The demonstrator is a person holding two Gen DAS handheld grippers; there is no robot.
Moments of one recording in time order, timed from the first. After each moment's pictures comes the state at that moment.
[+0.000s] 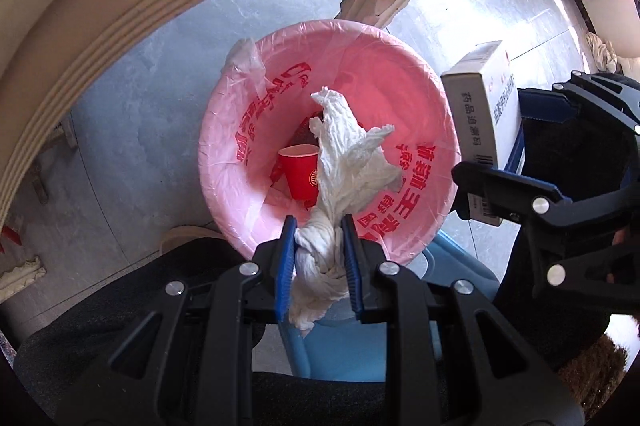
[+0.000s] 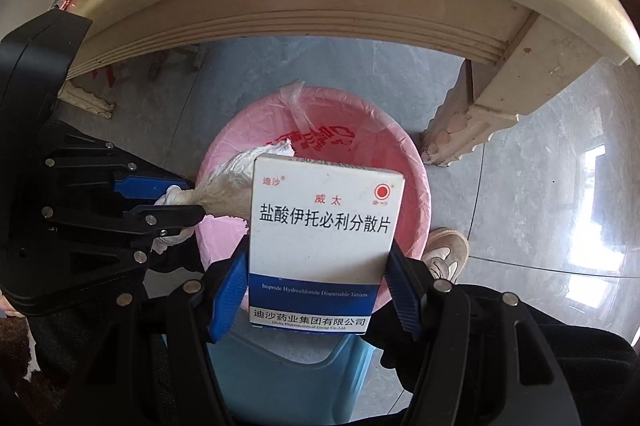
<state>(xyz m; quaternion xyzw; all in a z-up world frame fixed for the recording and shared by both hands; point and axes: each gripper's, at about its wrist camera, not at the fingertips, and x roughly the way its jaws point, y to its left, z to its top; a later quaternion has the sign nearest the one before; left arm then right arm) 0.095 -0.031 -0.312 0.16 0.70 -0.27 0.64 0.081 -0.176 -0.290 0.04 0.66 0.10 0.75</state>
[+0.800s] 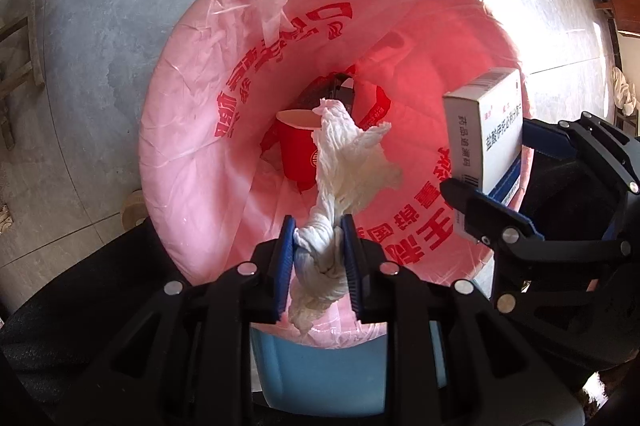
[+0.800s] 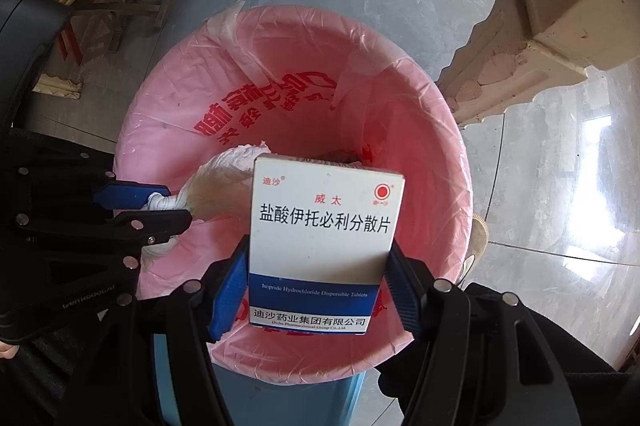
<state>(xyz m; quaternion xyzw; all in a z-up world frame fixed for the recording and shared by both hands) 0.121 -0.032 -0.407 0.11 0.78 -0.21 0.58 0.110 -0.170 -0.394 0.03 0.72 0.09 0.69</state>
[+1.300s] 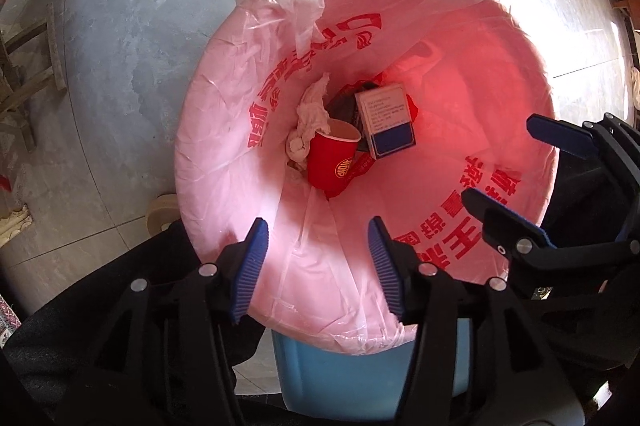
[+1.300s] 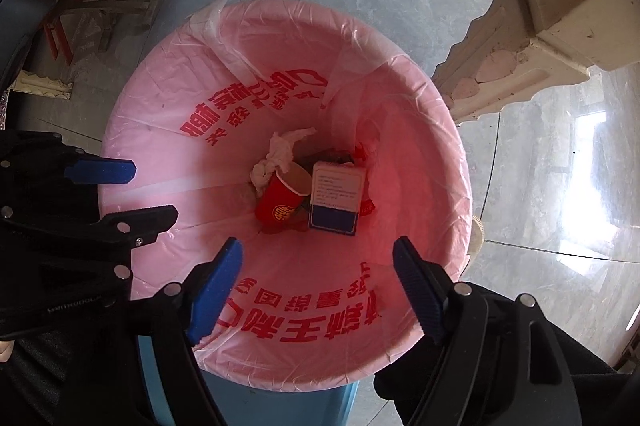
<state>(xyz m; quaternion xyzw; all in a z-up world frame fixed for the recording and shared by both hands) 0.128 -0.032 -0.409 0.15 0.77 -0.18 0.60 0.116 -0.171 -0.402 0.03 0.72 0.08 0.68</state>
